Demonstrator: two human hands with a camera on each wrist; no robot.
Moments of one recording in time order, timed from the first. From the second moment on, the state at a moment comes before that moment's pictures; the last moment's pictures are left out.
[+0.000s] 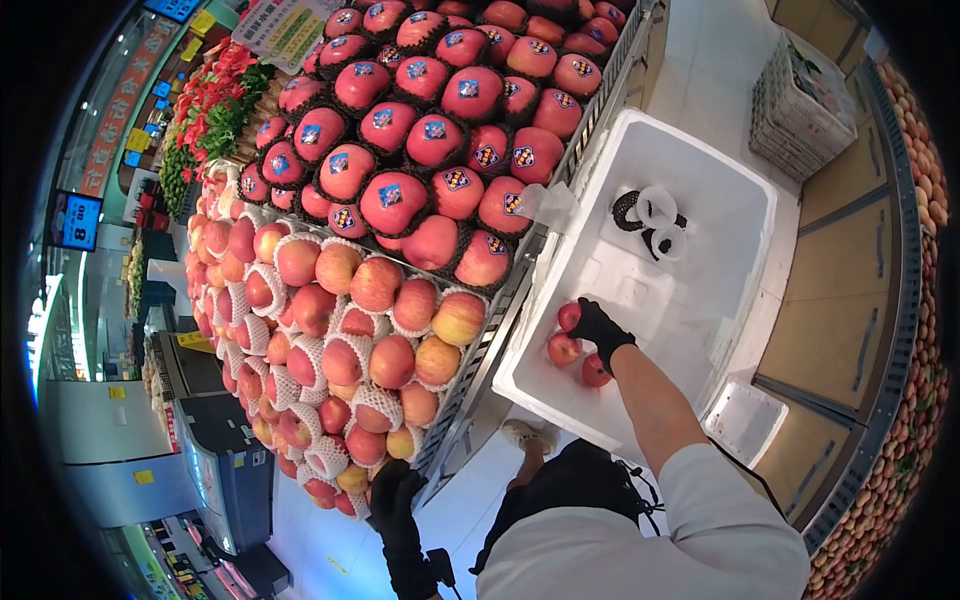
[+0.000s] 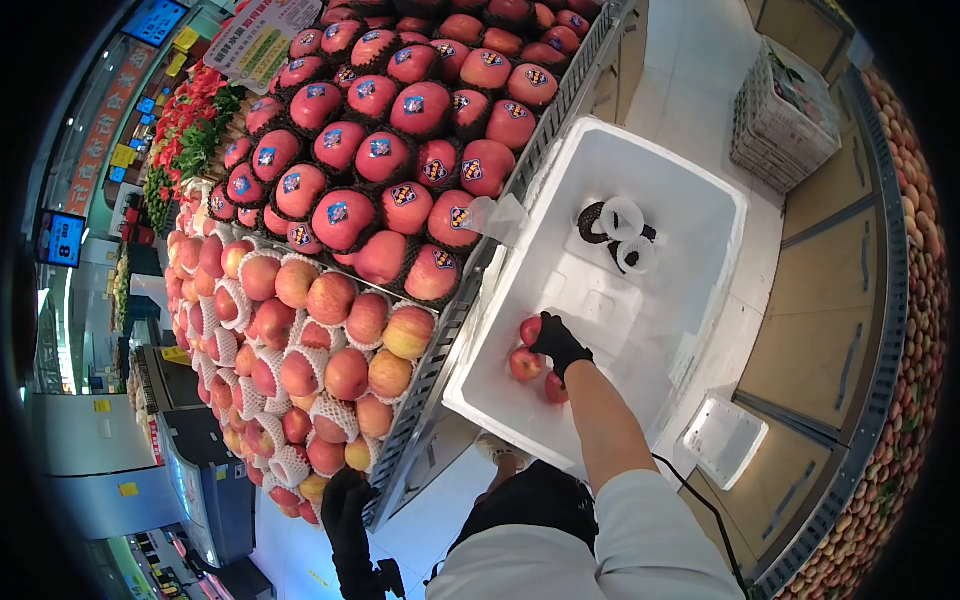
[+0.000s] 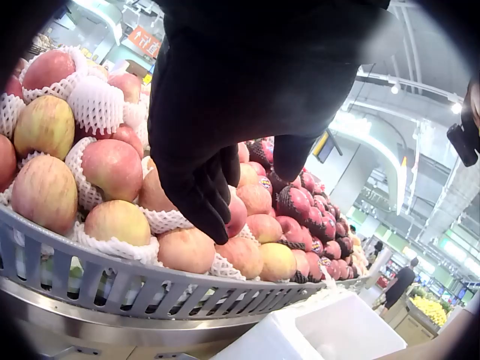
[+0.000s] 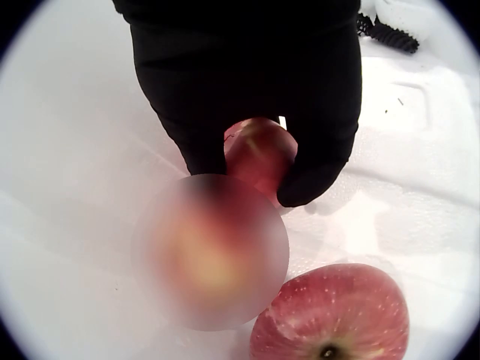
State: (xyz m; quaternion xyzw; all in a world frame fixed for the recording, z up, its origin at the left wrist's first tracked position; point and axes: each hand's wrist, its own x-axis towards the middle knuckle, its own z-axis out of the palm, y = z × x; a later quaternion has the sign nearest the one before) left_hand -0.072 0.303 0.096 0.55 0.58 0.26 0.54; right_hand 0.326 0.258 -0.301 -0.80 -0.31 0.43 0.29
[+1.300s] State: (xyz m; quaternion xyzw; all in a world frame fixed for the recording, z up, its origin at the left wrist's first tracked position) left_hand -0.082 0.311 0.103 0.54 0.50 0.32 0.59; right_hand 0.346 0.229 -0.088 -0.61 -0.28 0.43 0.60
